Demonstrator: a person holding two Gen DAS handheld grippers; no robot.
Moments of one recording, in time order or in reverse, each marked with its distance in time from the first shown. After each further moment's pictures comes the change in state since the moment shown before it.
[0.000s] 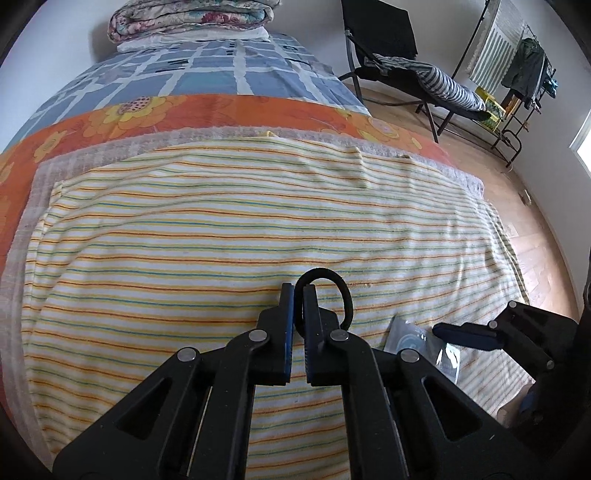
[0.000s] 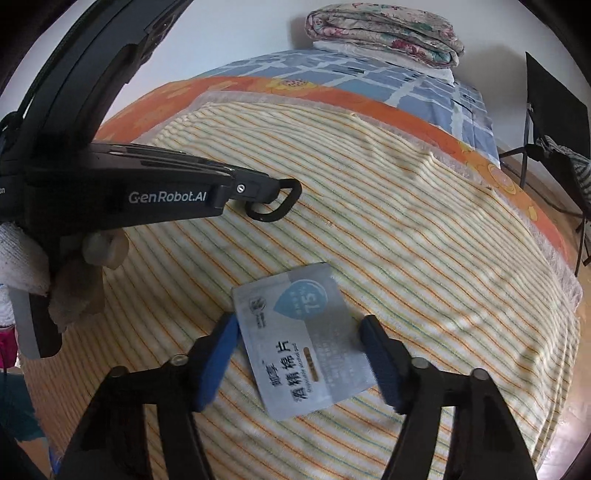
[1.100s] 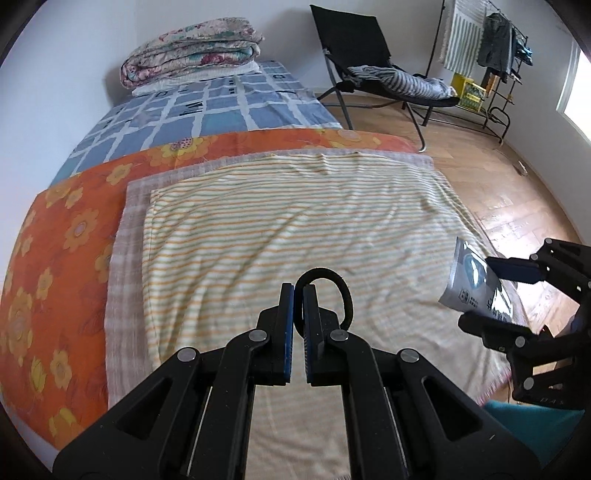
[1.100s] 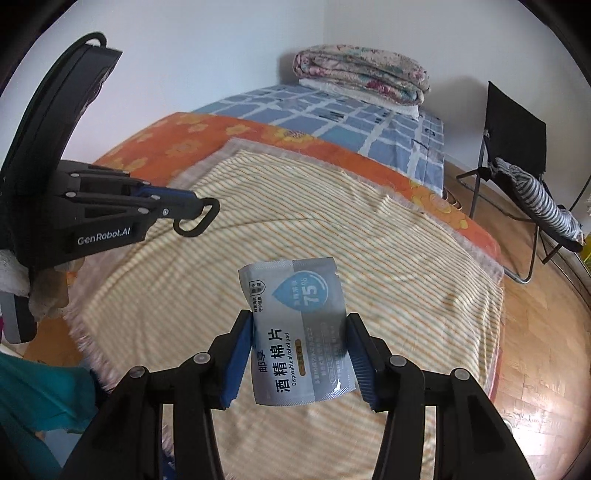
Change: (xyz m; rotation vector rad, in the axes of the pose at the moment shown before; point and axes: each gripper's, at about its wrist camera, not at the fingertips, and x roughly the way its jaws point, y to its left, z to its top) left arm -0.189 -0.031 -0.080 0.143 -0.055 0.075; right arm -0.175 0.077 -0.044 0.024 -0.109 -0.119
